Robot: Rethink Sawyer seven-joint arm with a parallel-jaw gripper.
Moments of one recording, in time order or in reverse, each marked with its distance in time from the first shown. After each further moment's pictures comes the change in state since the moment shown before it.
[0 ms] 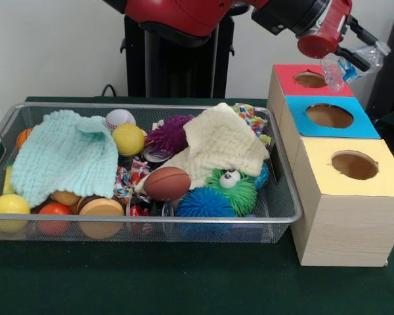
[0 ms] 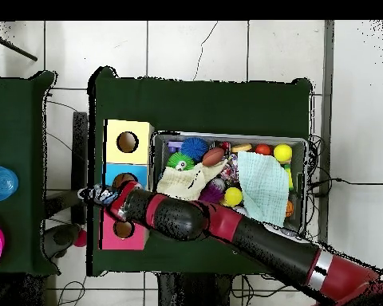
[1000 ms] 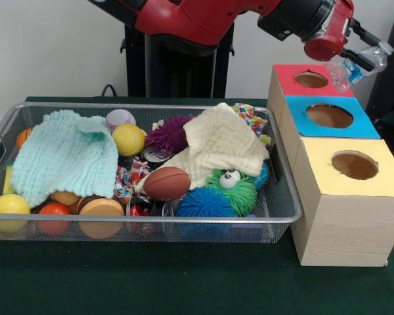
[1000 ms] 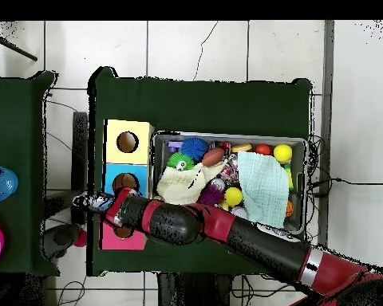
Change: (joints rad) arm 0.000 0.081 -0.005 -0.011 -0.102 -0.002 0.000
